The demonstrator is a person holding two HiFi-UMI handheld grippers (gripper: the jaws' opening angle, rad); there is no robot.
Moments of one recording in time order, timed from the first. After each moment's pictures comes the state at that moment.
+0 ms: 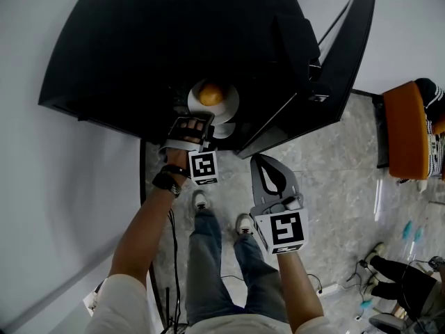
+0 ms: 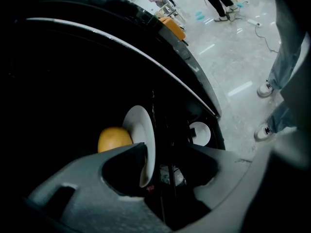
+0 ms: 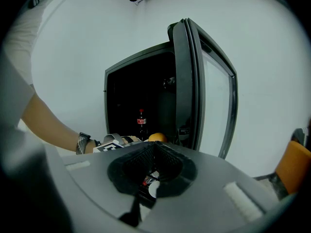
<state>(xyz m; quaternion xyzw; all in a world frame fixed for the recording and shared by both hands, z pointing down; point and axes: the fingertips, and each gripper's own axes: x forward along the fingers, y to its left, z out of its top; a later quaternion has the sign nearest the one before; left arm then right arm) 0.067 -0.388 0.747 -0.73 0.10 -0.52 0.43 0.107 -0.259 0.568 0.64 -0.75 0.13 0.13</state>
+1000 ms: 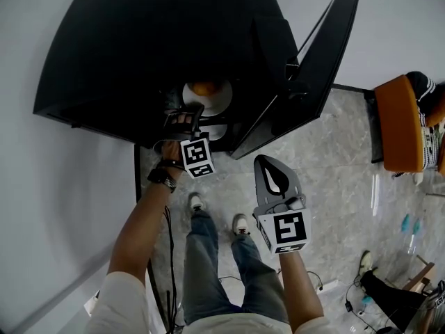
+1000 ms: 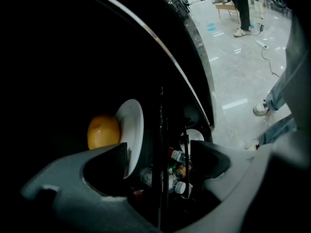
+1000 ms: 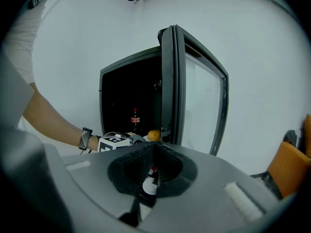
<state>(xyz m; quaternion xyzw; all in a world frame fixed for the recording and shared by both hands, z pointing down) 0.079 -0.401 0.759 -0.77 0.09 -0.53 0.35 0.134 -0.244 0.563 0.66 -0.73 0.13 0.14</state>
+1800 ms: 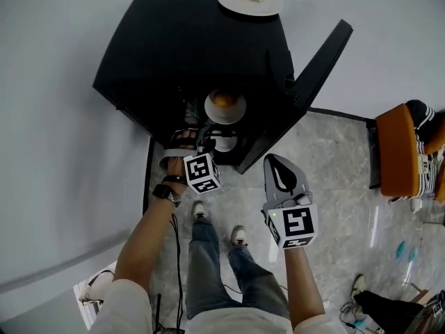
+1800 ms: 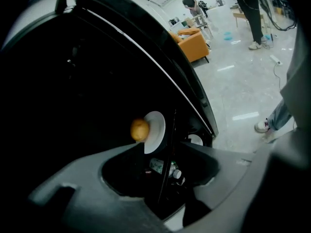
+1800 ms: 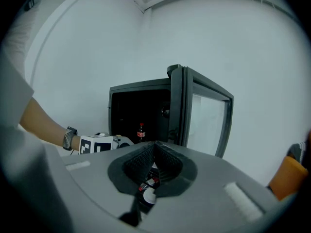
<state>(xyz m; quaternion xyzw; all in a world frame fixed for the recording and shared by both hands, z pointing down) 0.036 -0.356 0.654 -0.79 0.17 -0.50 0.31 0.123 -0.227 0.485 0.64 -0.76 0.08 0.12</state>
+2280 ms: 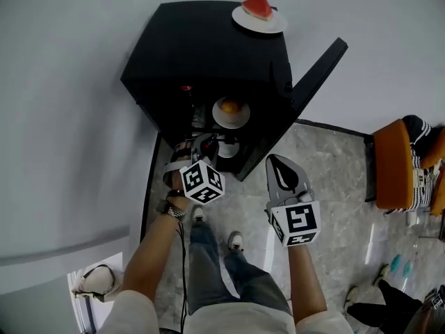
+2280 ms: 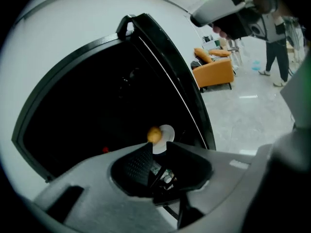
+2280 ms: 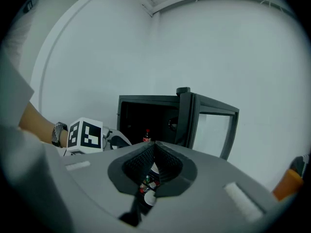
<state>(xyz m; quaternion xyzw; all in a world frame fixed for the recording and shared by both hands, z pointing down) 0.014 -0.316 0.566 -0.84 0.29 -0.41 0.20 0.108 -0.208 0.440 0.61 -0.78 0.05 0.13</state>
